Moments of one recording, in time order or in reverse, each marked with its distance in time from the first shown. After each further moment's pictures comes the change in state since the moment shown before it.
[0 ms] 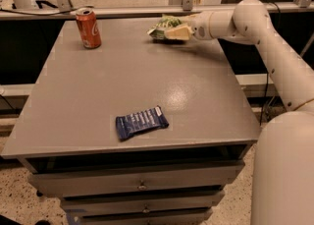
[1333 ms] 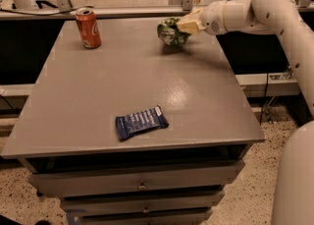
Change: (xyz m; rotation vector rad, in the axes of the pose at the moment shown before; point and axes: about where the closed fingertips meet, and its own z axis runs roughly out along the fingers) arm -0.032 0.042 -0.053 -0.118 0.015 -0.132
